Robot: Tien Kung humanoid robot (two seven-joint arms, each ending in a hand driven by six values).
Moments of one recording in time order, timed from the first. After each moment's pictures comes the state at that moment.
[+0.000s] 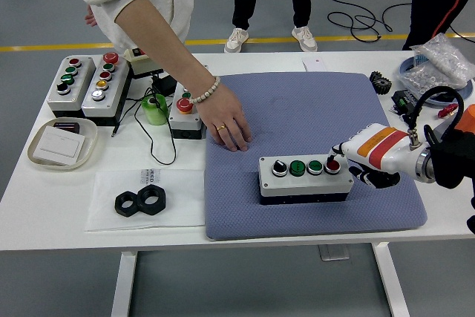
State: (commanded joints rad) left arm -0.10 0.13 -1.28 -0.18 1.67 -0.17 0.16; right arm 0.51 -0.59 0.94 1.71 -2.27 0.55 0.02
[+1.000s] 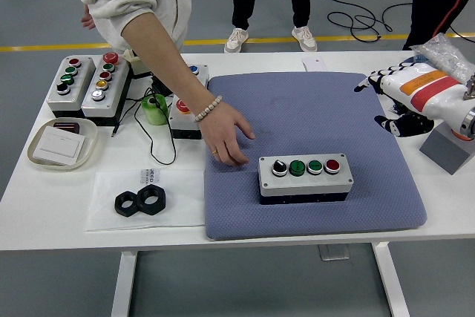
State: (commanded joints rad) left arm -0.09 0.12 -1.30 -0.18 1.67 -0.16 0.16; right arm 0.50 -0.64 1.12 1.64 -2.07 0.36 -0.03
